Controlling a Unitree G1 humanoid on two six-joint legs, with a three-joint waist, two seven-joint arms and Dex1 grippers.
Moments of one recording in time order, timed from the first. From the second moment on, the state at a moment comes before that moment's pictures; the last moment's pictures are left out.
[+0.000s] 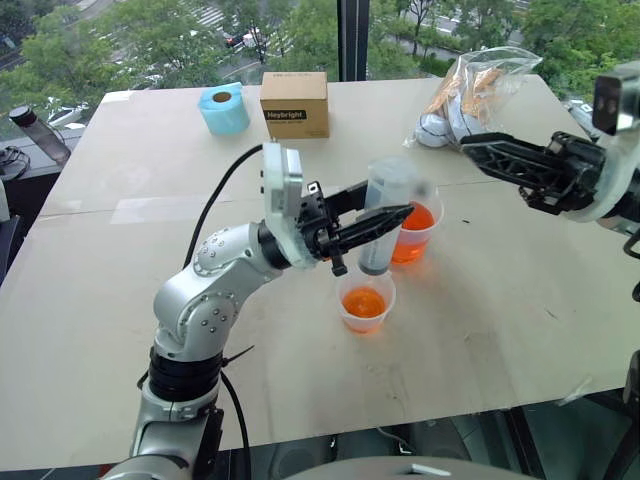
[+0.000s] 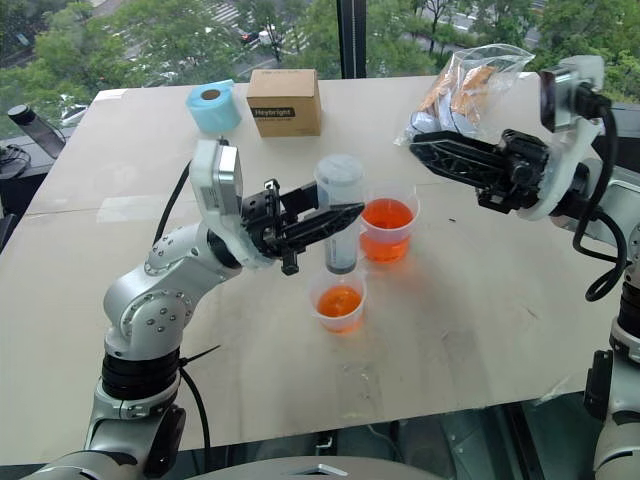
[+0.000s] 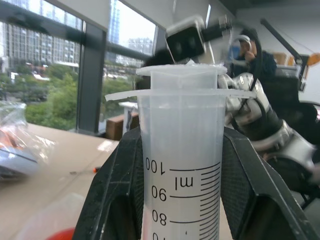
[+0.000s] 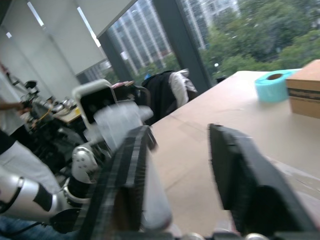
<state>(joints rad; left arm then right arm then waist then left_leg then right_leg) -0.51 0.39 0.05 -0.50 -0.92 0.61 -0.69 -0.62 -0.76 -0.32 -0.19 1.35 1.04 0.69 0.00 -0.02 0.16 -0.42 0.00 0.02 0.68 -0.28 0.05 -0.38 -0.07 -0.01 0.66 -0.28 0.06</state>
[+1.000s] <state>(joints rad) -0.31 0.88 0.08 -0.20 -0.50 0.61 -0.63 -0.18 -0.83 -0.25 -0.17 0.82 0.80 0.90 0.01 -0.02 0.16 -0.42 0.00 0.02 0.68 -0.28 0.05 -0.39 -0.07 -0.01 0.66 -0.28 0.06</state>
